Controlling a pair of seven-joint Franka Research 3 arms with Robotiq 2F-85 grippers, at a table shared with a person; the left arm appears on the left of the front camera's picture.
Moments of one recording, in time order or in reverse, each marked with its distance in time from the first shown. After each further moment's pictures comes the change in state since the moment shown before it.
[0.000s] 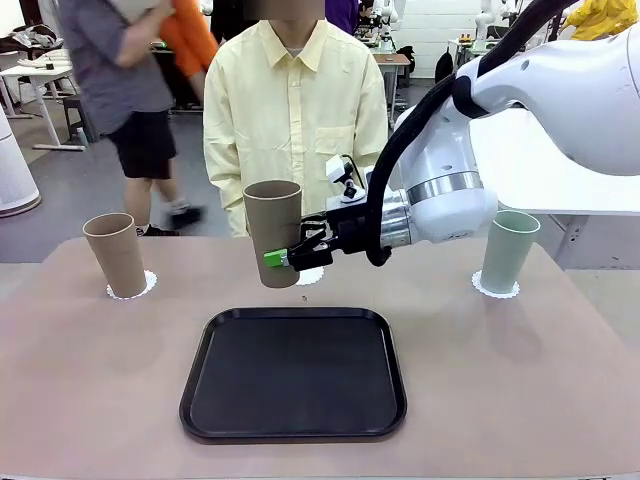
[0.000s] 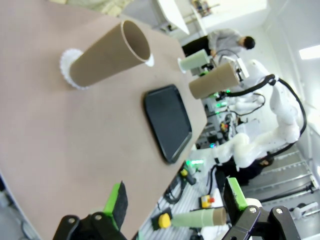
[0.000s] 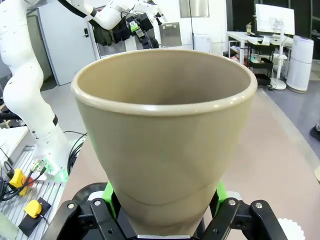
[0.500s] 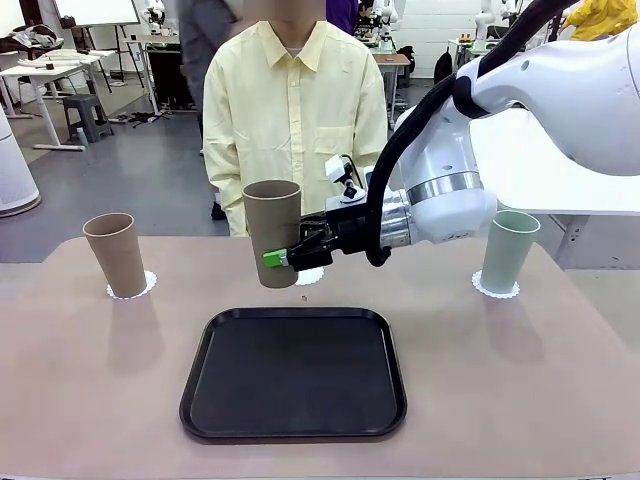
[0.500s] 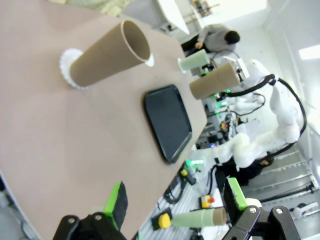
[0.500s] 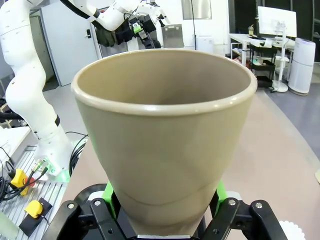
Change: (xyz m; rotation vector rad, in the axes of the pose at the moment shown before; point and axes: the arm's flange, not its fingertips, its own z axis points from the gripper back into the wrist) left arm 0.000 0.000 0.000 0.000 0.000 0.000; right arm 0.000 0.001 -0.001 0.010 -0.008 0.005
